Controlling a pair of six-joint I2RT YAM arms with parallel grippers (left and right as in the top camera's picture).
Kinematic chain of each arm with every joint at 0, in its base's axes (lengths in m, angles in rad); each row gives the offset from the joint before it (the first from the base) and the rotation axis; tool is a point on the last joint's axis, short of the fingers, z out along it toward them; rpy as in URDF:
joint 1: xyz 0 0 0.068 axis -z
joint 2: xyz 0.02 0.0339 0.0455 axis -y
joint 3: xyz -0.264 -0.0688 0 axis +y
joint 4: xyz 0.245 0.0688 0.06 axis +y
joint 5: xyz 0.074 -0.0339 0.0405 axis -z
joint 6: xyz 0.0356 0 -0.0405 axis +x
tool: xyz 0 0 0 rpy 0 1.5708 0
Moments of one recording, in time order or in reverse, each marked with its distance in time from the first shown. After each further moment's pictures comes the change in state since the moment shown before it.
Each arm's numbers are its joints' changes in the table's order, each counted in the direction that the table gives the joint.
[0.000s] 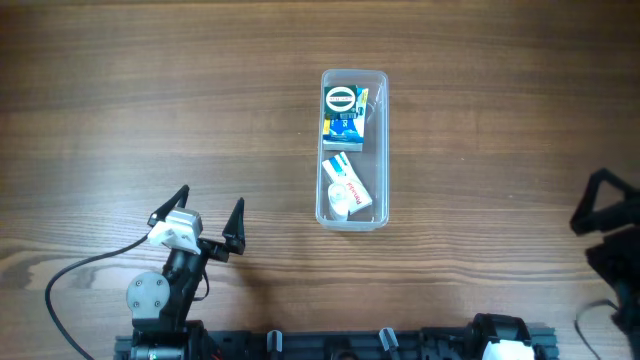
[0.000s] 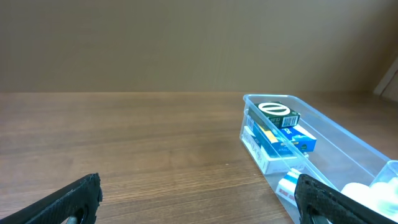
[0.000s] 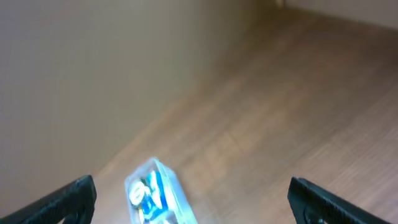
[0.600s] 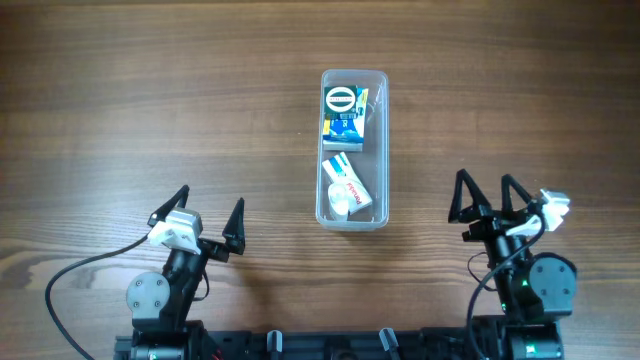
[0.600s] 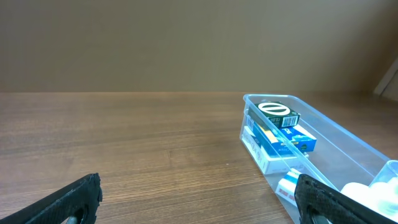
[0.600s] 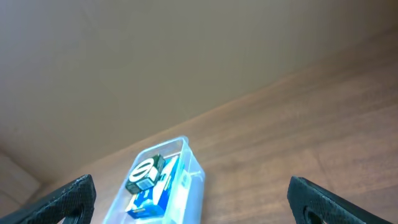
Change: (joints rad) left arm 0.000 0.000 0.000 0.000 0.000 0.000; right arm -0.119 0.574 1.432 -1.257 -0.256 -0.182
